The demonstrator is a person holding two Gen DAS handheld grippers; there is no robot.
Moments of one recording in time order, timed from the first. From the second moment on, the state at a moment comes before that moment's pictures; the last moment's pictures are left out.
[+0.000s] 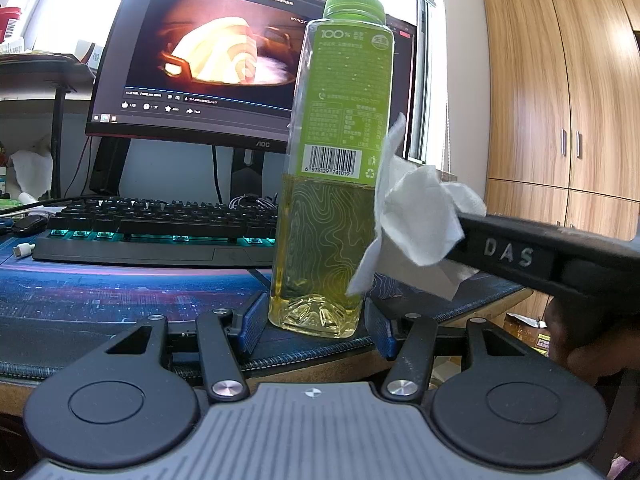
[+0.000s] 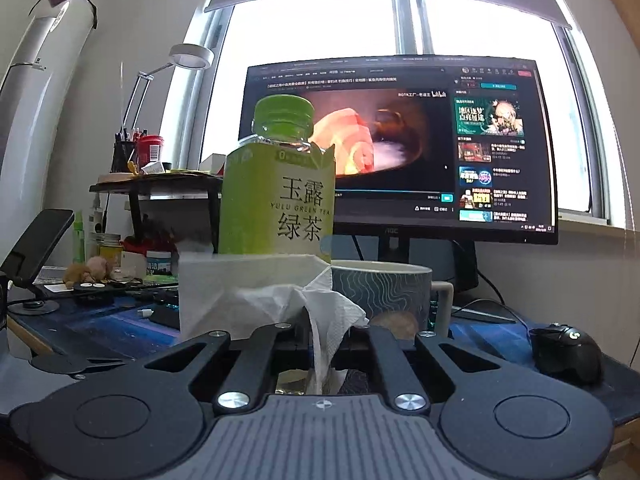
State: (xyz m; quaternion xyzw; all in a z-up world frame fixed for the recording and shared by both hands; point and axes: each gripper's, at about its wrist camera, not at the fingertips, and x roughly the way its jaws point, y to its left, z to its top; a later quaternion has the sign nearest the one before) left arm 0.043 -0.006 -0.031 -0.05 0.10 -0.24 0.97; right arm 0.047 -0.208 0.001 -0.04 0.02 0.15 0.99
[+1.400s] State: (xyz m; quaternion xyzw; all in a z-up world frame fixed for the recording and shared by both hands) left arm 0.043 -0.007 -0.032 -0.04 0.10 -0.24 0.97; right arm 0.053 -0.213 -0.002 -0.03 0.03 0.15 0.99
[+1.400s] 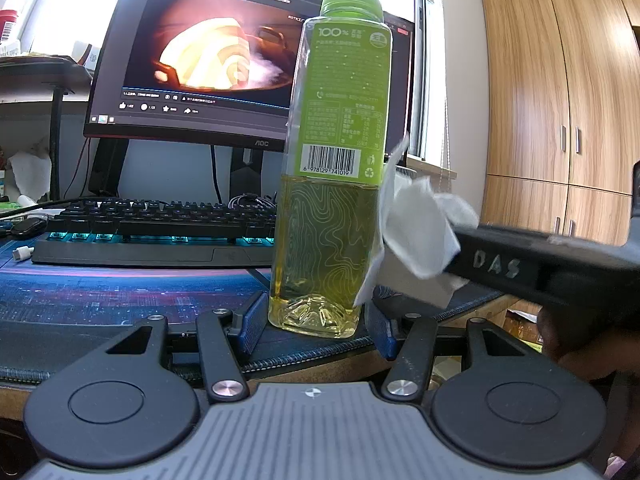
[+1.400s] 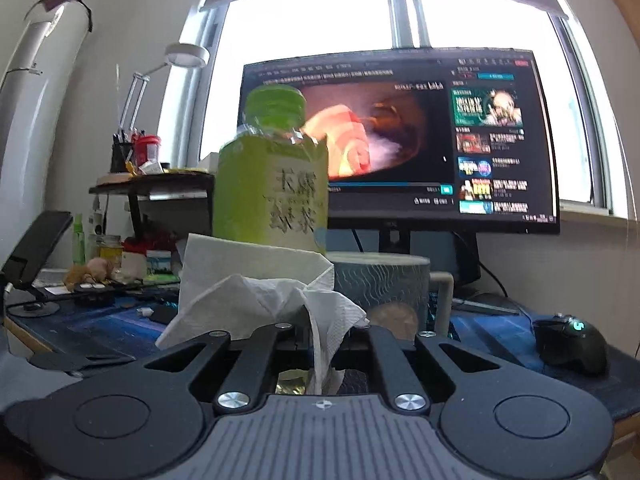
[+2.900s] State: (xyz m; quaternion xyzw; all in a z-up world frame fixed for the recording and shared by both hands) left arm 0.040 -0.006 -0.033 -0.04 0.10 -0.24 0.97; right arm 0.049 -0.208 -0.001 -0.04 0.03 0.15 0.99
